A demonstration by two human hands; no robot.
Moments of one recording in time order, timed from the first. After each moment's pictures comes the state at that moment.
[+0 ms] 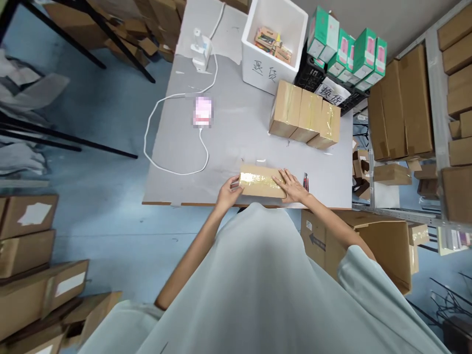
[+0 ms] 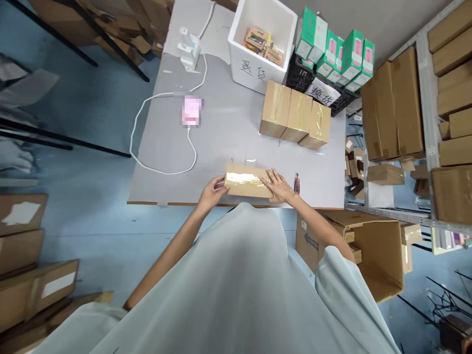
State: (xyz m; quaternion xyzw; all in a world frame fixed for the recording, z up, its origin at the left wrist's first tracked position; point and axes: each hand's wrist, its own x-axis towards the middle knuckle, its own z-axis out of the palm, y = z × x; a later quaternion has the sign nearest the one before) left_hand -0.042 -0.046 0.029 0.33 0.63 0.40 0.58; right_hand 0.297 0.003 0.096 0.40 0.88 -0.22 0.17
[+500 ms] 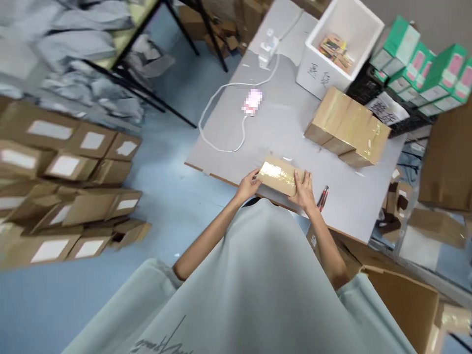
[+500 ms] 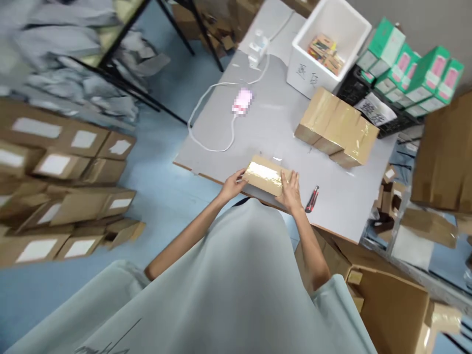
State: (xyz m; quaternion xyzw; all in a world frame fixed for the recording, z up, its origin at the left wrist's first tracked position) left_hand -0.009 -0.067 0.035 0.33 0.70 0.42 0.48; right_hand 0.283 0.007 0.064 0.49 0.84 -0.24 0.06
